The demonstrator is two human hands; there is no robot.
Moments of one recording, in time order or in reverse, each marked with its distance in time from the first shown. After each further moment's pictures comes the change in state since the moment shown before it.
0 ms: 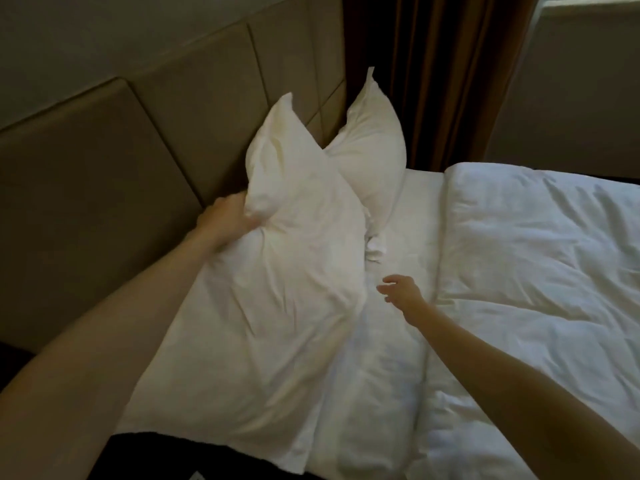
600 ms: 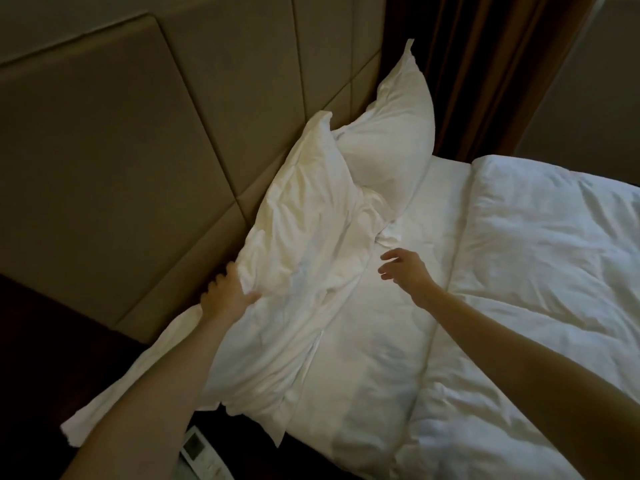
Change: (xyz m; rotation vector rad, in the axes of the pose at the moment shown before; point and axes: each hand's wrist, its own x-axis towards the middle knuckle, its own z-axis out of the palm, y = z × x) left_hand -0.100 -0.091 0.148 0.118 -0.106 -0.423; right_hand -0.012 -0.026 0.013 -0.146 -0.095 -0.138
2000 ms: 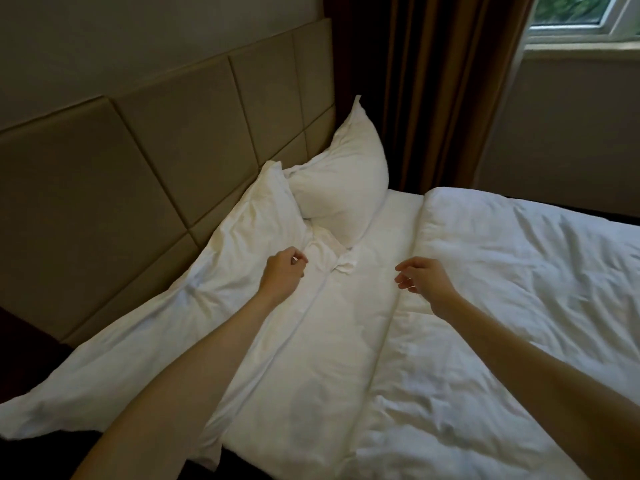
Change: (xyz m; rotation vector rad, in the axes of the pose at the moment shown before) left_hand -0.100 0.224 -0.036 -0.714 0.073 0.373; right_hand -0.052 0.021 -0.180 0.098 0.112 -0.143
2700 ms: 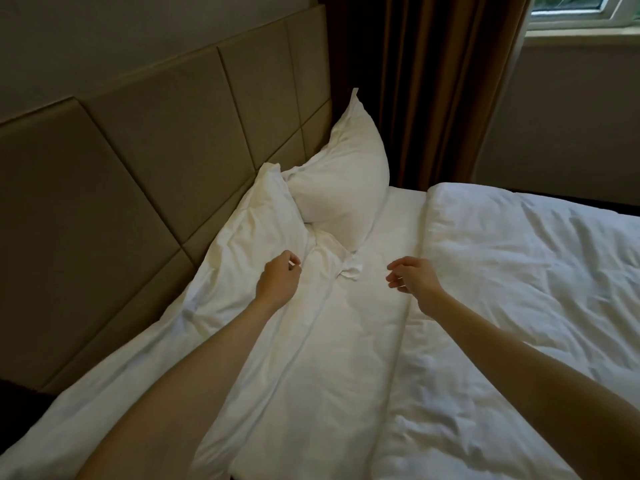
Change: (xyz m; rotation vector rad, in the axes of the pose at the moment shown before) left_hand 0.061 -0.029 -0.010 0.159 -0.029 -0.038; right_hand 0.061 -0.005 0.056 0.077 0.047 0.090
